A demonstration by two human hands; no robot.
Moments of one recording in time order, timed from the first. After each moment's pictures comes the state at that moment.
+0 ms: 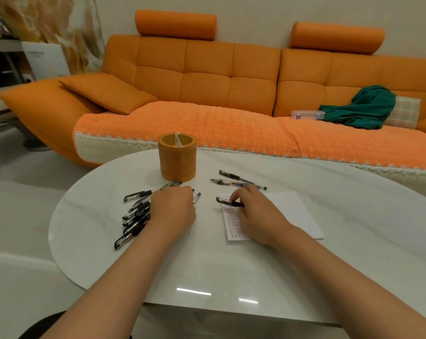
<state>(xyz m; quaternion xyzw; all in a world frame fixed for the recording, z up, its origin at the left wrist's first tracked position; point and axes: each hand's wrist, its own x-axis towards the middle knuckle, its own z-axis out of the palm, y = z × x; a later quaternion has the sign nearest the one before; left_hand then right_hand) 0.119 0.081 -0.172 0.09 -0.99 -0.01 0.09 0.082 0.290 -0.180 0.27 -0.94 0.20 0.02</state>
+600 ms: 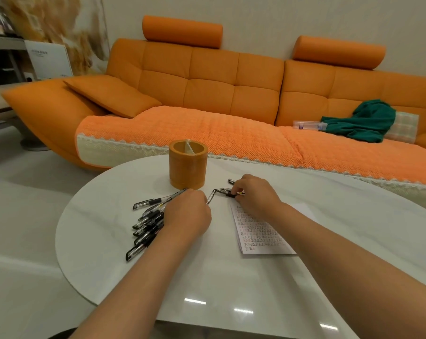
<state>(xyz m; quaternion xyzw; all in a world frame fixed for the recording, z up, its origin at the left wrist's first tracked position) 0.112 0.075 -0.169 0.09 -0.97 -0.18 0.11 0.006 0.245 -0.167 0.27 -0.95 0.11 0.08</state>
